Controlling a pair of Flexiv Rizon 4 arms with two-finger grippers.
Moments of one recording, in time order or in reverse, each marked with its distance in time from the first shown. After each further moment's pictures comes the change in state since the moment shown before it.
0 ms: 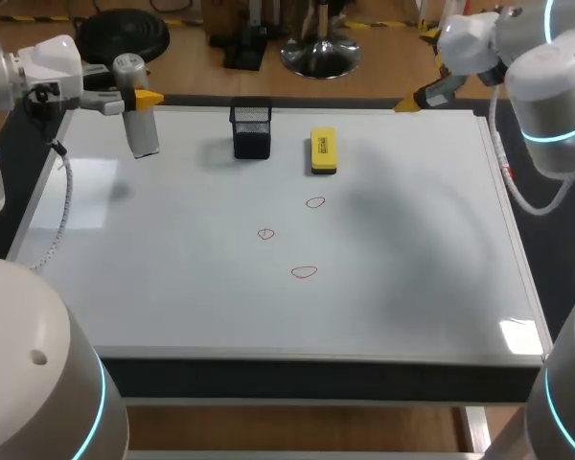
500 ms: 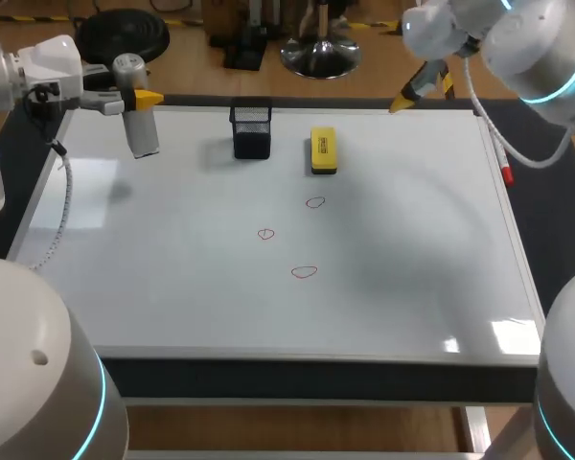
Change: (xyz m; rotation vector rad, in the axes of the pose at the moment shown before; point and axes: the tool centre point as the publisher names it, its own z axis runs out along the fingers) left arm 0.000 0.000 0.000 0.000 0.000 0.000; right arm -0.001 0.011 0.037 0.169 0.204 -0.360
